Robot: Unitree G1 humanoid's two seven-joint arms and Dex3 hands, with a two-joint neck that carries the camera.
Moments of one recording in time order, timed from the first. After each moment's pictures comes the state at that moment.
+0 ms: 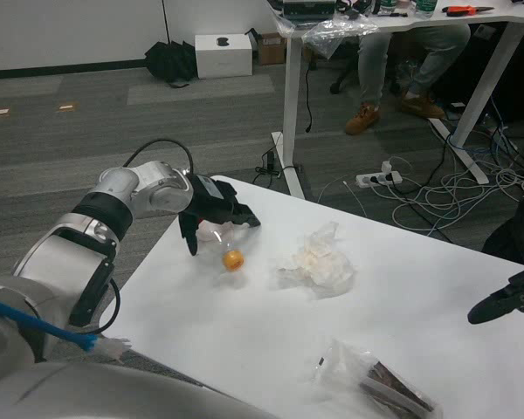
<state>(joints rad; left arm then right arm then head) -0.60 0.52 0.15 0.79 1.41 -0.81 -0.47 -0.44 -0.62 0.37 0.34 0.55 -0.62 -0.10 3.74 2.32</state>
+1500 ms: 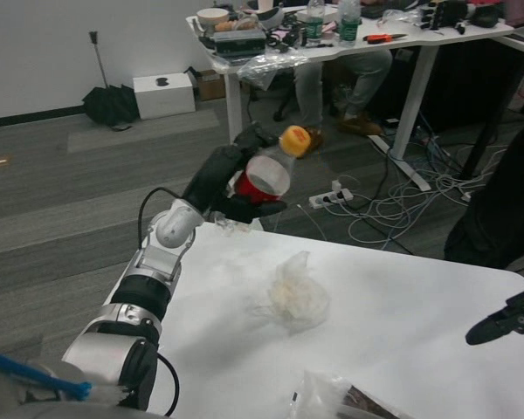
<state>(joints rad) -0.50 0.13 0.46 0.58 0.41 -0.76 -0.20 -0.44 -0.60 0.35 0.38 0.60 -0.62 -0.10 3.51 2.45</state>
